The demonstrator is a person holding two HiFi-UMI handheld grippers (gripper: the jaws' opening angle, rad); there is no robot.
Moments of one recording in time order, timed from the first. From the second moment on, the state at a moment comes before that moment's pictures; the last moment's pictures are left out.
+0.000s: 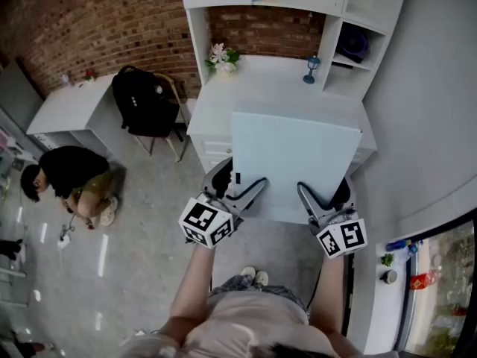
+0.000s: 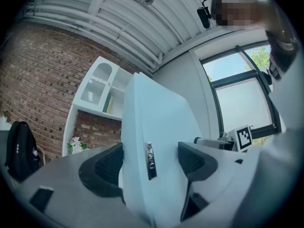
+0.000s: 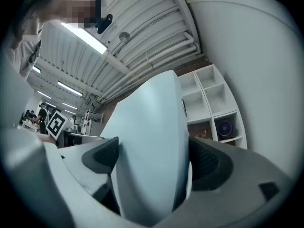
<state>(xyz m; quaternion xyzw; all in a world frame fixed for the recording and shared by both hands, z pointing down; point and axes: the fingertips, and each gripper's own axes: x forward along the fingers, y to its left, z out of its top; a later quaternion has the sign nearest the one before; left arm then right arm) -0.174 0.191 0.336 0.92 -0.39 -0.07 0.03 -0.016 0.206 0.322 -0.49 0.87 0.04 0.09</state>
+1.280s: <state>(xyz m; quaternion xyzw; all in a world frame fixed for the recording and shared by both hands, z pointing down) -0.158 0.178 0.363 0.93 -0.35 -0.06 0.05 -0.002 0.203 0.352 -0.51 0.85 0.01 0.09</state>
